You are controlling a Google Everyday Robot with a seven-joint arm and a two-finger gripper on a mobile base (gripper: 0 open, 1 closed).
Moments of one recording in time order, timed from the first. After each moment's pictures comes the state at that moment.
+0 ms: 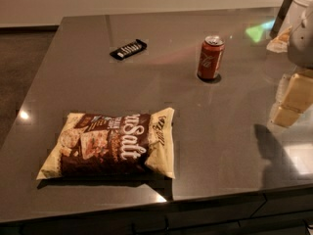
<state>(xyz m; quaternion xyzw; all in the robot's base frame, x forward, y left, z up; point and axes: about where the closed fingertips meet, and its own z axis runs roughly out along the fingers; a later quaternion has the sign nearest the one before) 0.438 -0.216 0.977 -0.60 0.78 -0.04 0.16</state>
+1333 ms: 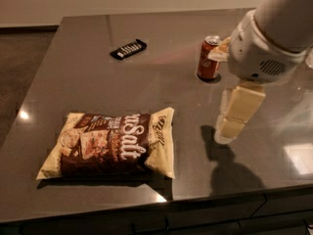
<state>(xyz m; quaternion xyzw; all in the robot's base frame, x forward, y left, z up) 0.429 -0.114 0.964 -0.67 0.71 0.03 0.19</state>
